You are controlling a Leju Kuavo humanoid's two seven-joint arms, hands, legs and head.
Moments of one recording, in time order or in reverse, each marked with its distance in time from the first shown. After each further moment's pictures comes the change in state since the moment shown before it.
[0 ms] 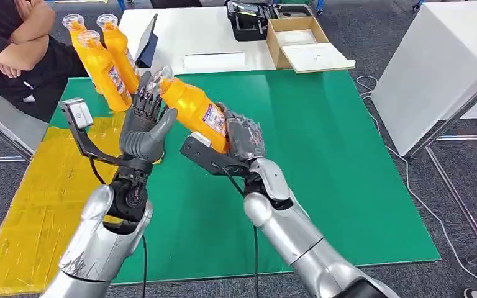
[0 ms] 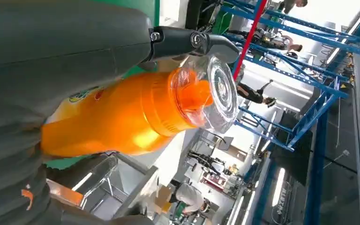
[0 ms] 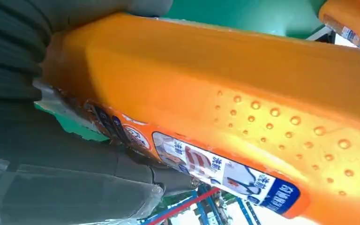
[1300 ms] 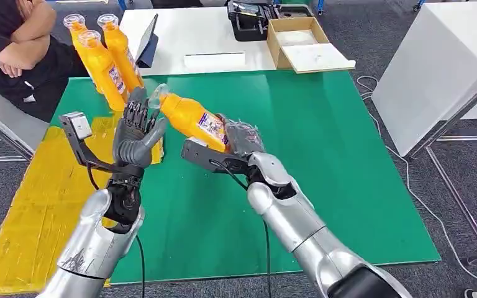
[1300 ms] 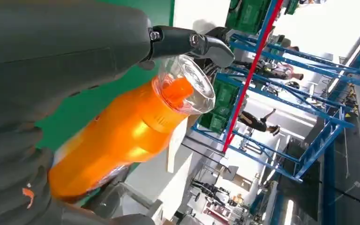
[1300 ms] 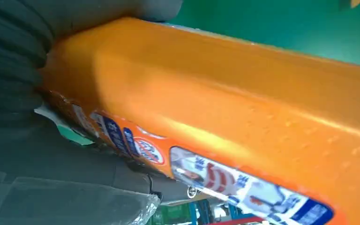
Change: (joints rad) left arm 0.011 0.027 0.068 0.138 -0.035 -0.059 -0.089; right arm -0.085 -0.001 -0.005 0.125 0.068 0.284 0.053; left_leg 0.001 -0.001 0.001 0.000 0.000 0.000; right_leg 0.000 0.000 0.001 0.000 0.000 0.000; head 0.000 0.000
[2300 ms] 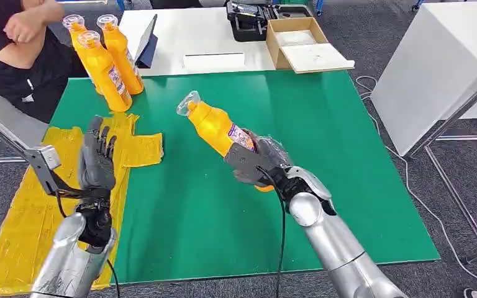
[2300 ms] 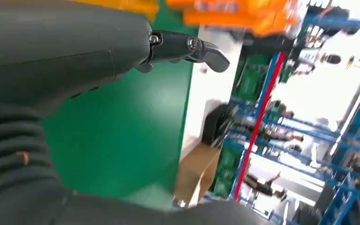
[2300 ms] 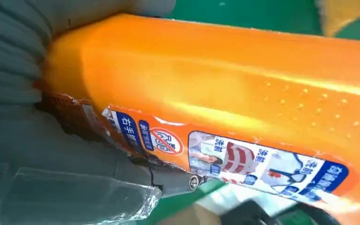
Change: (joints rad) left arm 0.144 0.095 0.154 0.002 -0.116 0.041 -0.116; right arm 0.207 -0.185 -0.127 -0.355 -0.356 0.135 -0.063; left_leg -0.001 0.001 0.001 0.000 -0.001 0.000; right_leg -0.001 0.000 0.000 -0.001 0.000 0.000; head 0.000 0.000
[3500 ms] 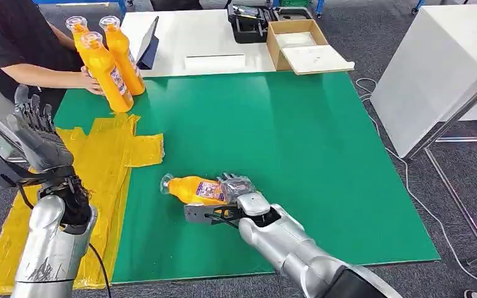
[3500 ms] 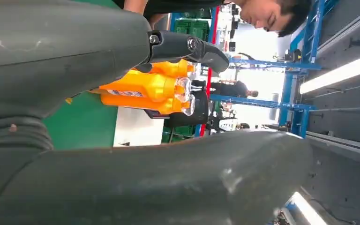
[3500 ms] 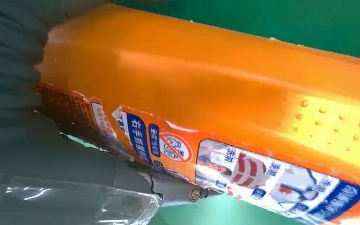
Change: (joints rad) left arm -0.068 -0.008 0.136 -0.122 -0.222 0.206 -0.103; right arm -0.199 0.195 0.335 0.753 0.422 0.008 0.131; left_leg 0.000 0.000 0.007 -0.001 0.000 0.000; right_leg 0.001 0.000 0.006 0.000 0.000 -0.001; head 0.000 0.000
